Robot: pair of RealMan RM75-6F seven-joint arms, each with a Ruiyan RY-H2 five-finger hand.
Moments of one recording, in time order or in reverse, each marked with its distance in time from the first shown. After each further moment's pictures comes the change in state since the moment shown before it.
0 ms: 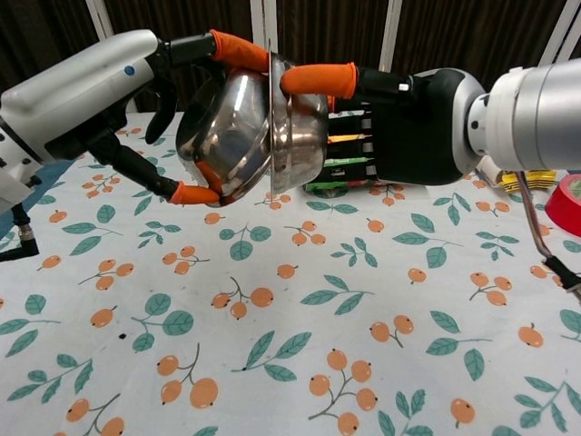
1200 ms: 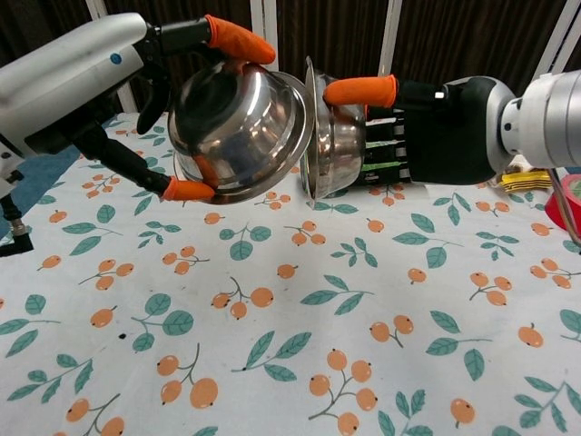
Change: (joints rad) left arm 0.004 0.033 0.015 -0.046 0.024 0.024 0.060; right arm -0.085 0.035 0.056 0.083 -0.014 -0.112 0.013
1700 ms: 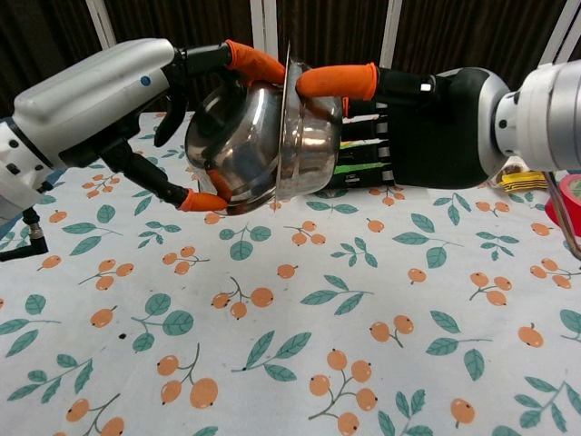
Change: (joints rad) left arm -0.024 -0.032 0.003 0.040 -0.006 -0.026 -0.009; right arm 0.008 0.012 -0.009 -0.110 0.026 0.034 -0.042
